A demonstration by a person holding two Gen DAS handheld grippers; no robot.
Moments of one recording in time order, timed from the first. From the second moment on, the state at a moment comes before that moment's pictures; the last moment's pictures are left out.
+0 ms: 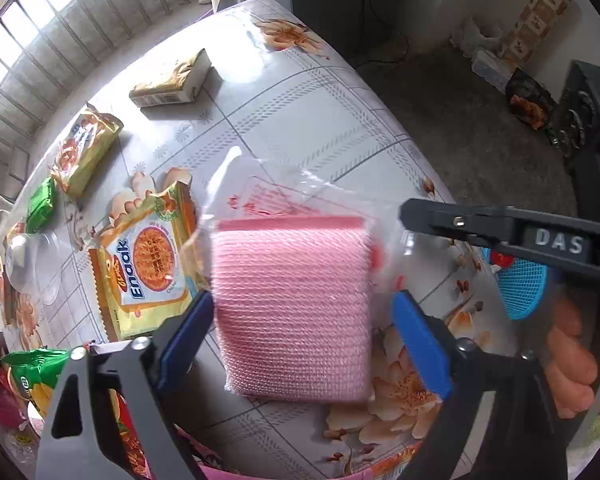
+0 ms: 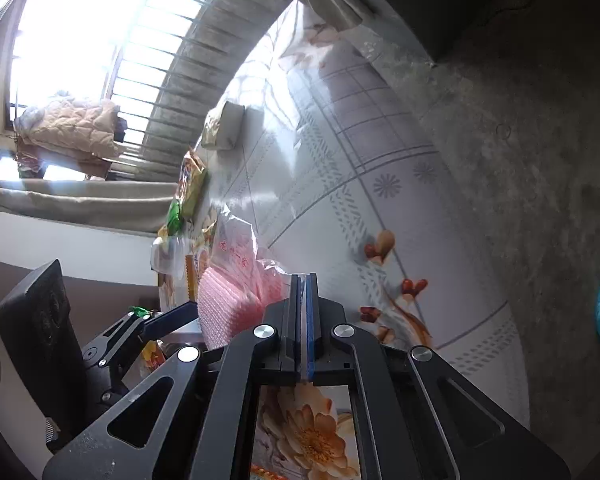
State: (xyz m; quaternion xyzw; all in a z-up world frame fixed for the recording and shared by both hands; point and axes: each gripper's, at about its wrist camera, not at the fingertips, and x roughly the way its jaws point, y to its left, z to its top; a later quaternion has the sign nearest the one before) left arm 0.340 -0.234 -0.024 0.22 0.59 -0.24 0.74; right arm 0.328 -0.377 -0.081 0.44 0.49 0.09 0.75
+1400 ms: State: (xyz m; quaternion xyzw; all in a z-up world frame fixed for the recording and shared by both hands) left arm 0.313 -0.243 0.009 0.23 0.52 -0.28 0.78; right arm 0.261 -0.414 -0.046 0.46 0.40 0.07 0.79
